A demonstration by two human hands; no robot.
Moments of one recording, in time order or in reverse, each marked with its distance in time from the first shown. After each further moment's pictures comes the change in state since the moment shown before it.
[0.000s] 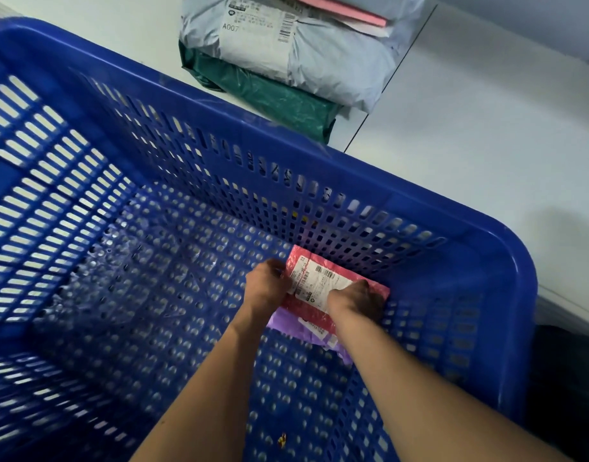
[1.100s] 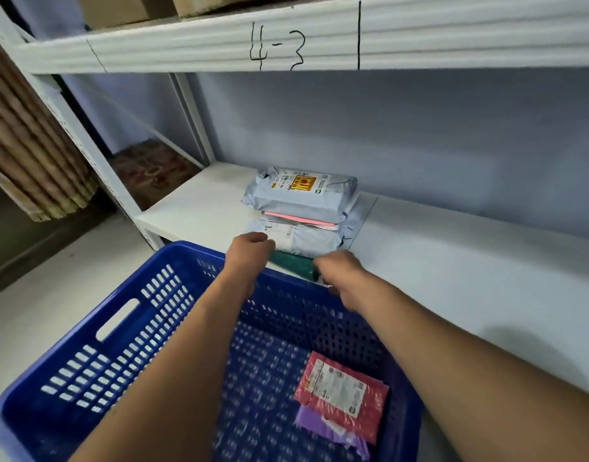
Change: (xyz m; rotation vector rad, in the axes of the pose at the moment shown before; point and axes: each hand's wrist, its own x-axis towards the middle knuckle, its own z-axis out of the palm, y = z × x) left_hand -0.158 0.220 -0.195 -0.309 0.310 0.304; right_hand -0.146 -0.093 -0.229 0.626 -0.262 -0.625
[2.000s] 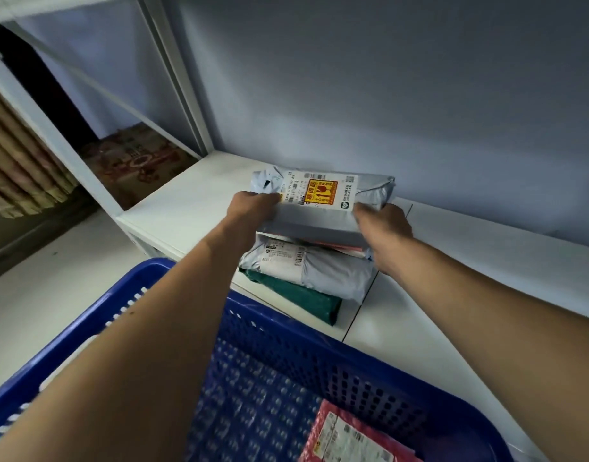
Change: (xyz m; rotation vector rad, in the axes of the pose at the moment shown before) left_hand 0.182 0.041 0.023 -0.051 0.051 -0.030; right_hand 0.167 -0.064 -0.018 -0.102 0.397 -0.127
